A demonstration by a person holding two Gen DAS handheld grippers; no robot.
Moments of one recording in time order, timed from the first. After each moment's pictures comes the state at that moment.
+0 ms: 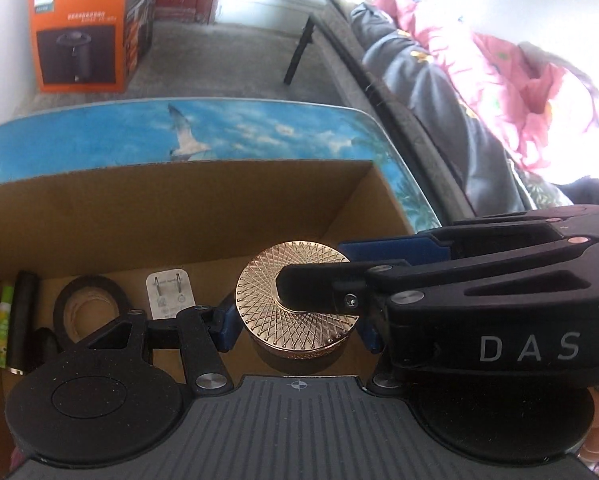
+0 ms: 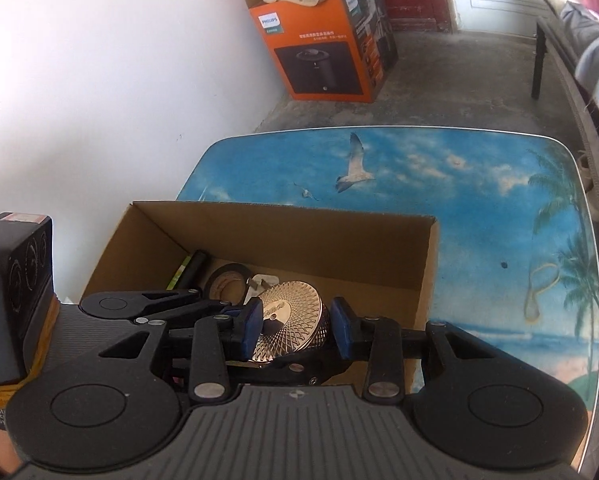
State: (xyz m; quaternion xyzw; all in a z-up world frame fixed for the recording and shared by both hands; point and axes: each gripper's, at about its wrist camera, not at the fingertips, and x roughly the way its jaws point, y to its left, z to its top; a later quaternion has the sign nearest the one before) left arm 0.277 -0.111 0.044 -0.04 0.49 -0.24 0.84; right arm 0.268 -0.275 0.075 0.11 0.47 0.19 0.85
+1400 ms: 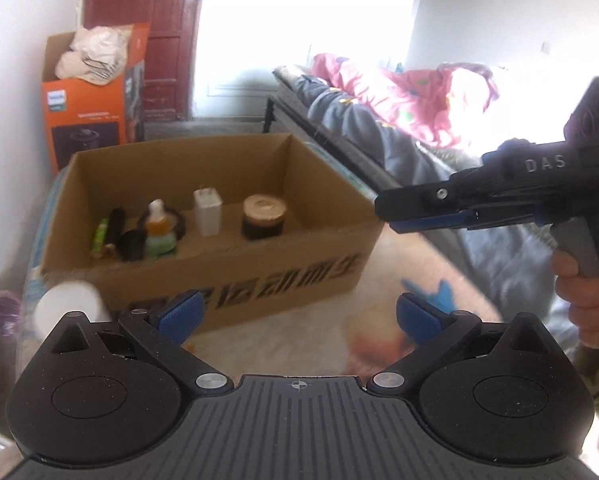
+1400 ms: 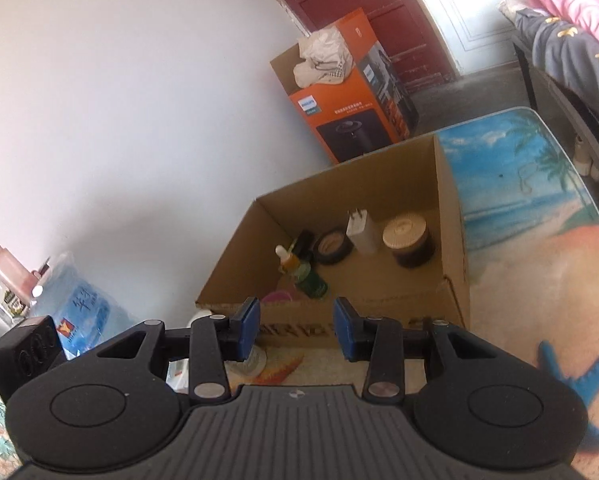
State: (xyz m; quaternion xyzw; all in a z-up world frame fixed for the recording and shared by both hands) left arm 0.027 -0.017 0.076 0.02 0.33 -0.28 0.90; right arm 0.035 -0.277 0.083 0.24 0.35 0.21 0.88
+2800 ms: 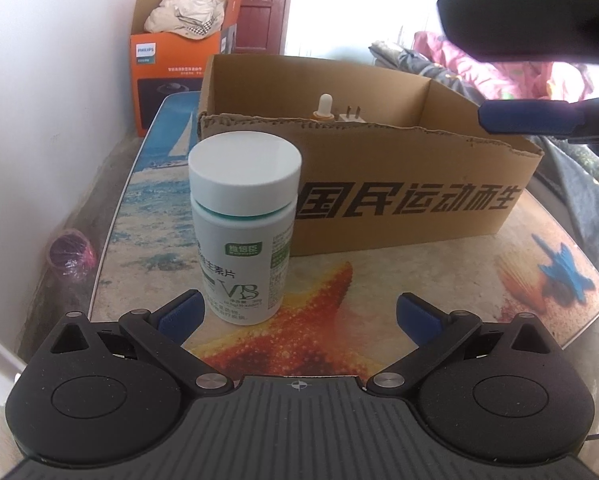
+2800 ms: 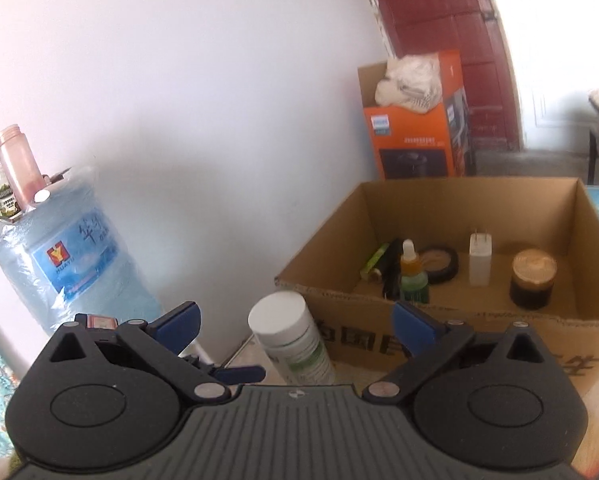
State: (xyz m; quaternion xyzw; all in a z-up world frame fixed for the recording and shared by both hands) left arm 0.049 0.062 0.001 0.01 0.36 -0.17 0.92; right arm 0.035 -0.130 0.083 0.10 0.28 0.25 0.92
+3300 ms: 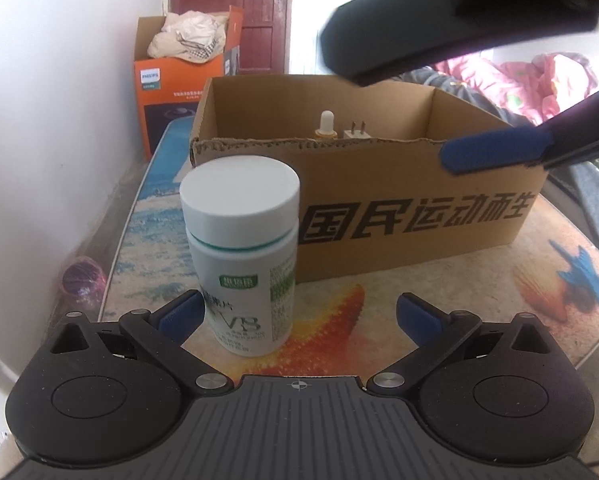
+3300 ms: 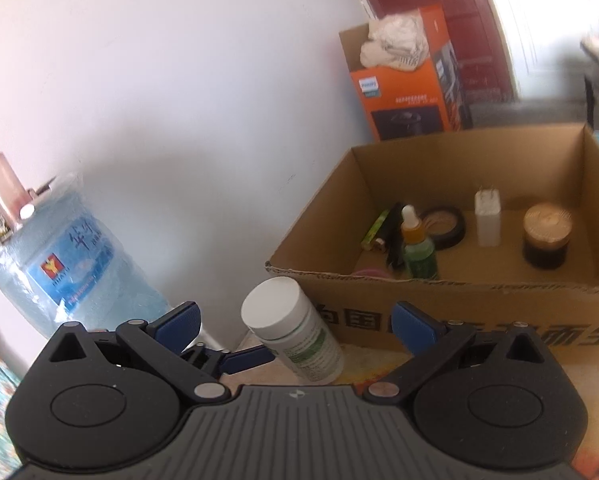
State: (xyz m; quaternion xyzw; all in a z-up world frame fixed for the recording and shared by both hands) left arm 0.055 0.051 -0.003 0.04 0.33 -0.15 0.93; right arm 0.069 -0.124 0.068 0.17 0.34 0.26 0.89
